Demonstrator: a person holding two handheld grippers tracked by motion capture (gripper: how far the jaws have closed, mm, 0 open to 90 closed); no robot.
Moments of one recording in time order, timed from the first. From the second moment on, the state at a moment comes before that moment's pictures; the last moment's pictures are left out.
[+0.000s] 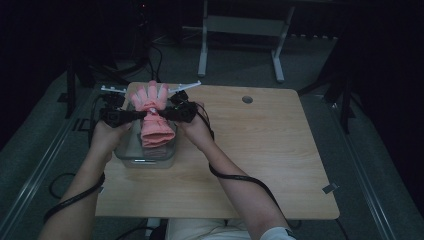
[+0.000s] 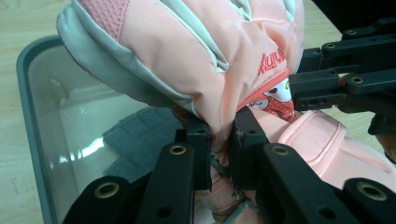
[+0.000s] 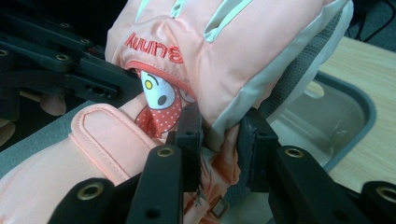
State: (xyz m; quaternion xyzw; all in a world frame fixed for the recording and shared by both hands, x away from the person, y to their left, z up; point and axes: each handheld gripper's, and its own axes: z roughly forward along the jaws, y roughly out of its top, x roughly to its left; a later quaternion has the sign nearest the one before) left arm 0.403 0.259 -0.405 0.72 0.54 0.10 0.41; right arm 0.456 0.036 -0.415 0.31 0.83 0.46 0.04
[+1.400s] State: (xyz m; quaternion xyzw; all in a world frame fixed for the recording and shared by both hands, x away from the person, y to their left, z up) left arm 0.425 0.257 -0.477 0.72 0.61 0.11 0.32; right arm 0.482 0.024 -0.472 0.36 0.83 0.43 0.00
